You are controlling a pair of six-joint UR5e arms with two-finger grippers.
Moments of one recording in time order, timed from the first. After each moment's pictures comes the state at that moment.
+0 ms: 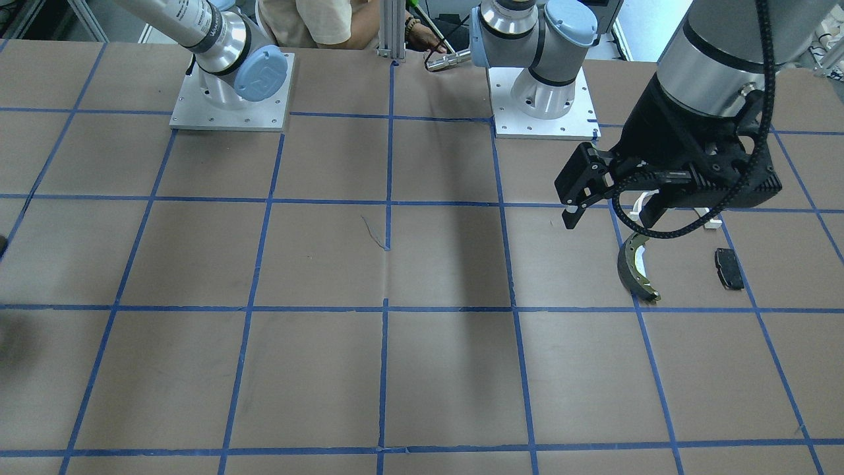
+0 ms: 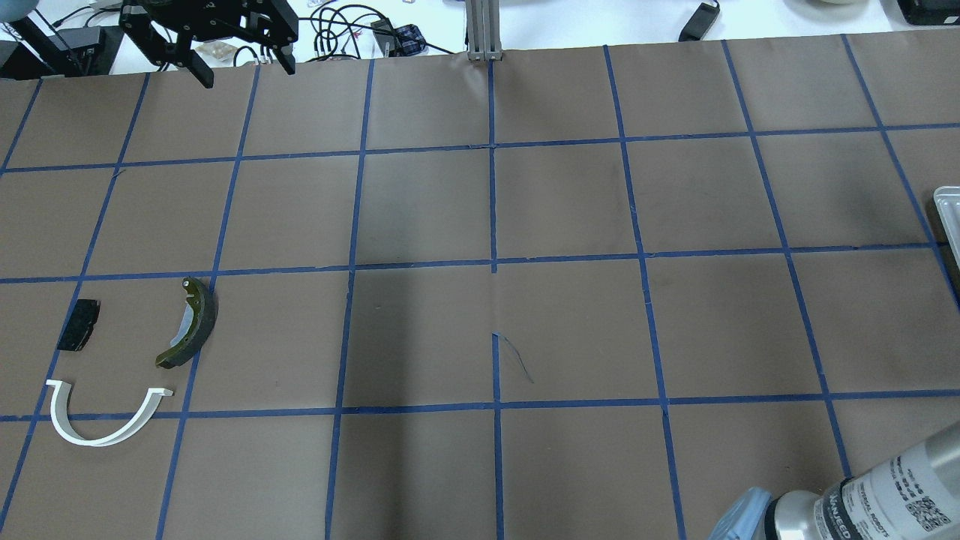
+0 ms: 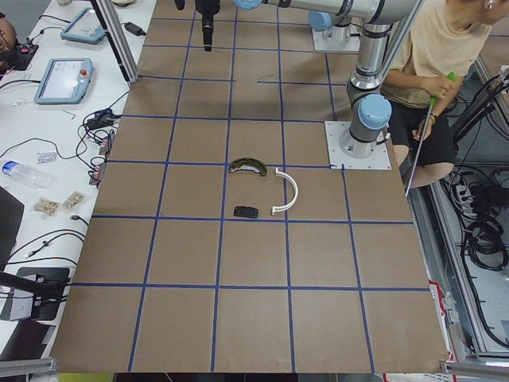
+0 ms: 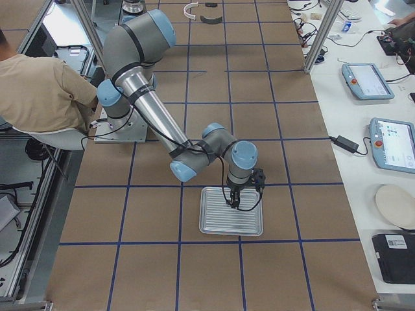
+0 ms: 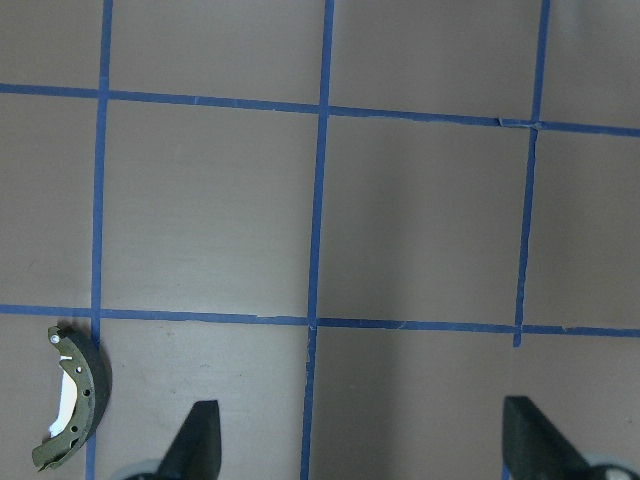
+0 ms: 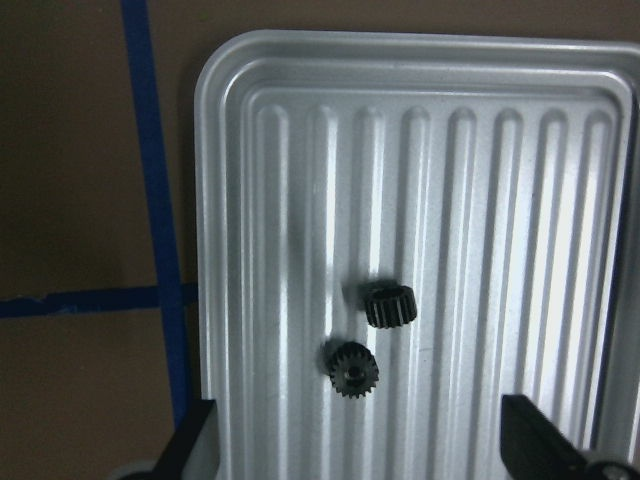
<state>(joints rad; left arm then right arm) -1.54 -1.76 -1.25 -1.59 1.51 -0.04 0.72 -1.01 1.55 -2.17 -1.63 -0.82</state>
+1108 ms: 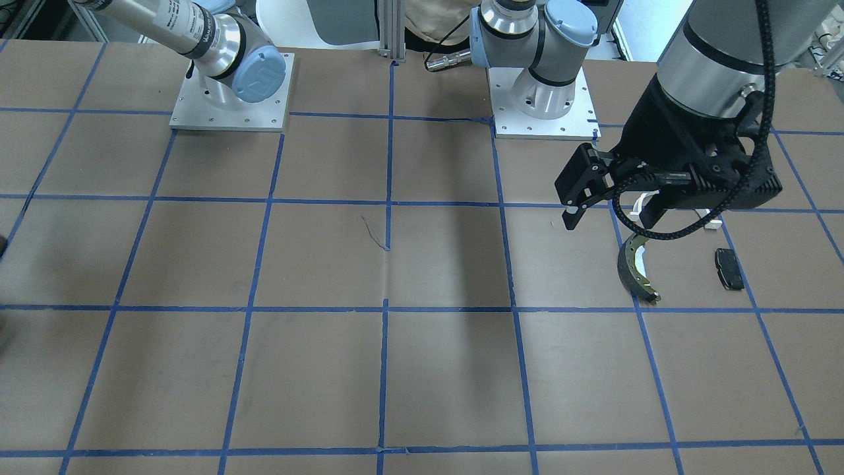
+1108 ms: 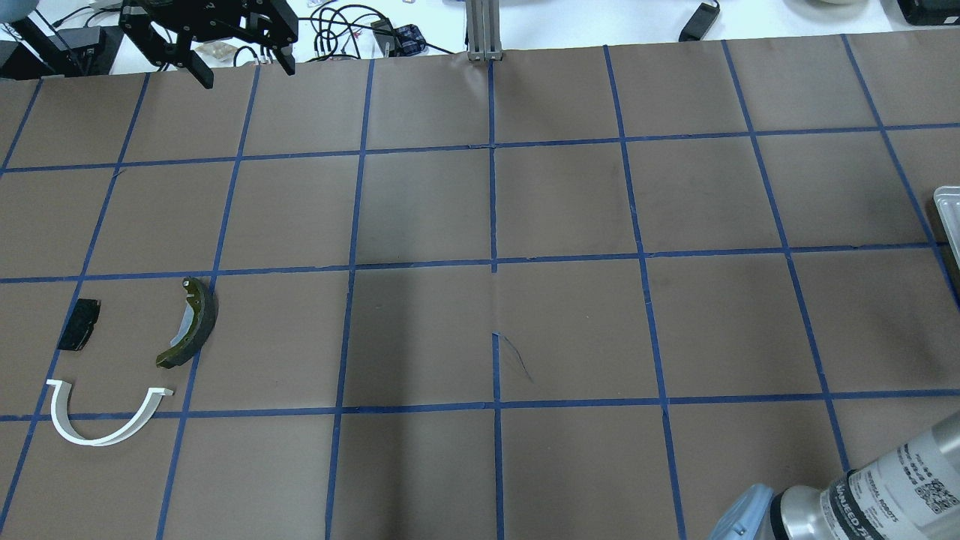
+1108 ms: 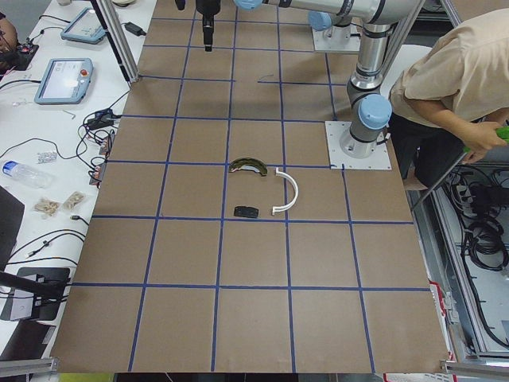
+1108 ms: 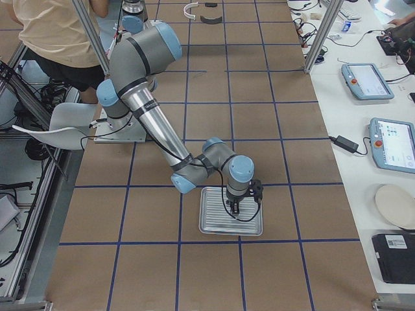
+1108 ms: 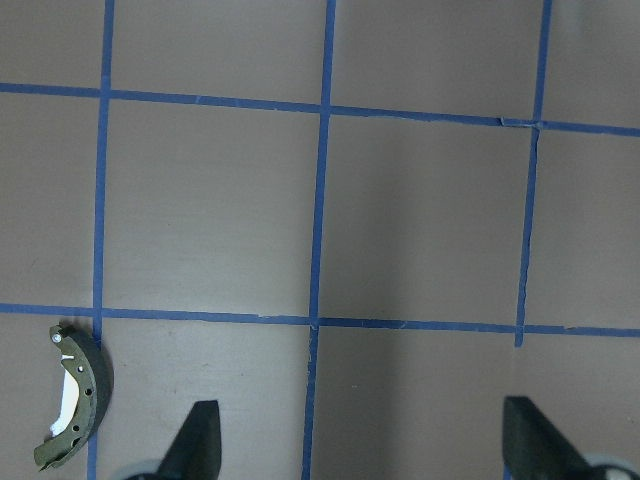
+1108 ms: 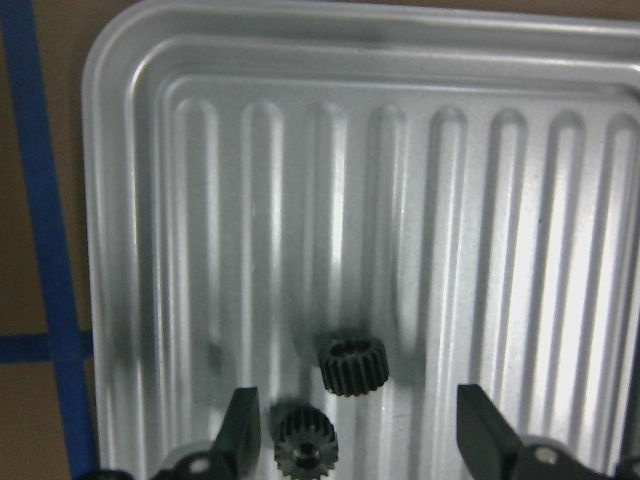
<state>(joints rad) -1.54 -1.76 -1.25 -1.59 1.51 -0.04 0.70 -0.94 1.56 -2.25 -1.62 -0.84</state>
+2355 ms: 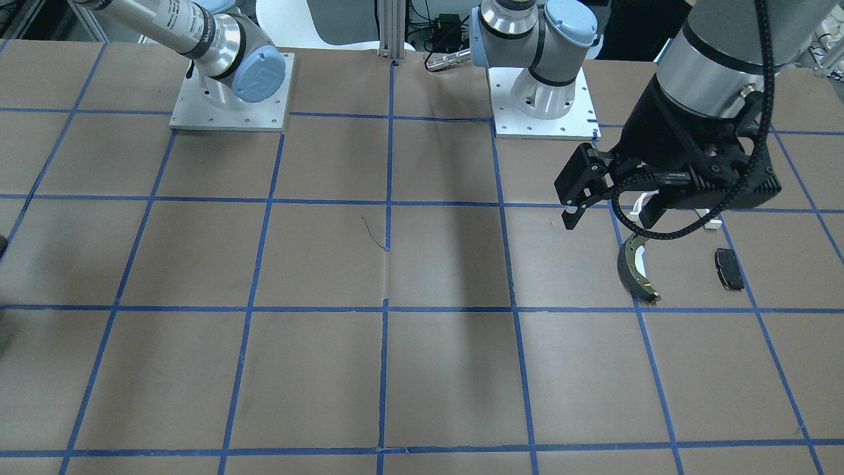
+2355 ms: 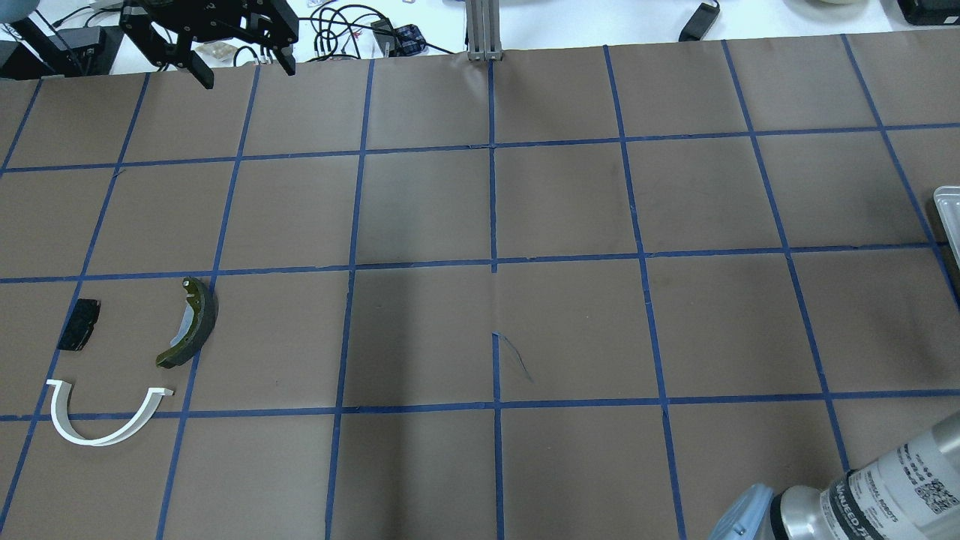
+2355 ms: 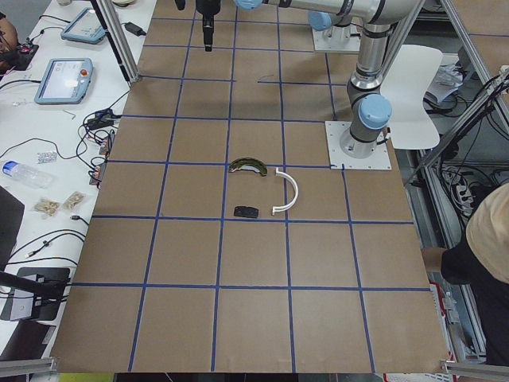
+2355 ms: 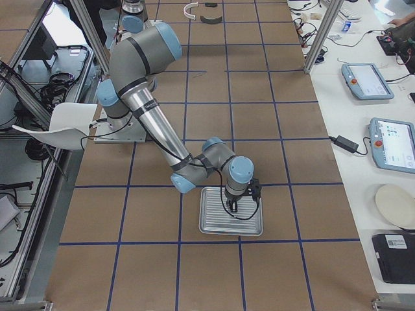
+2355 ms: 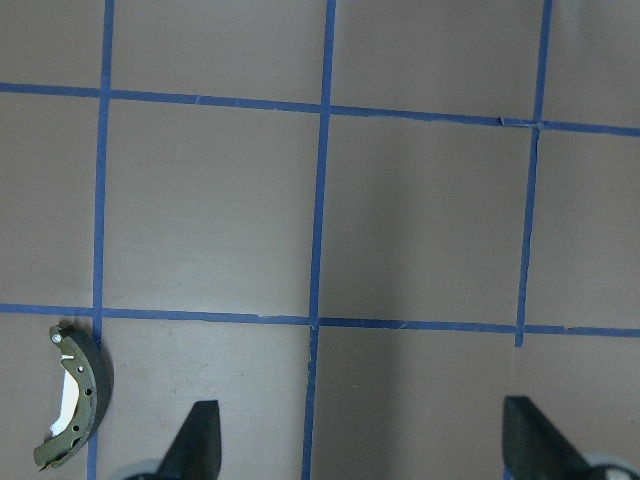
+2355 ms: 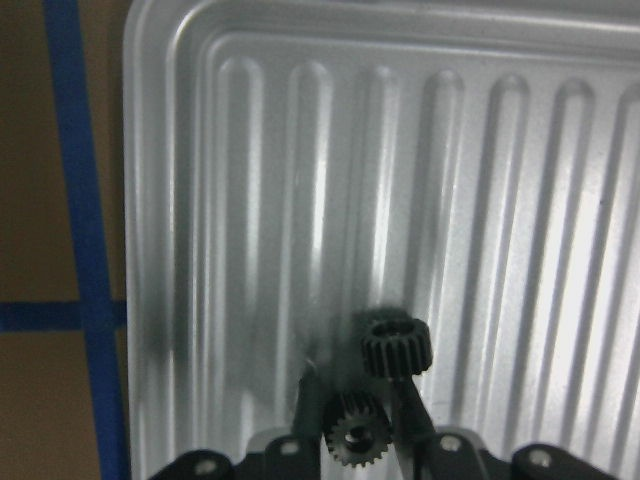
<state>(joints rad) -1.54 -1.76 -1.25 -1.59 1.51 -0.04 0.70 -0.94 1.56 -2.22 -1.62 -0.87</state>
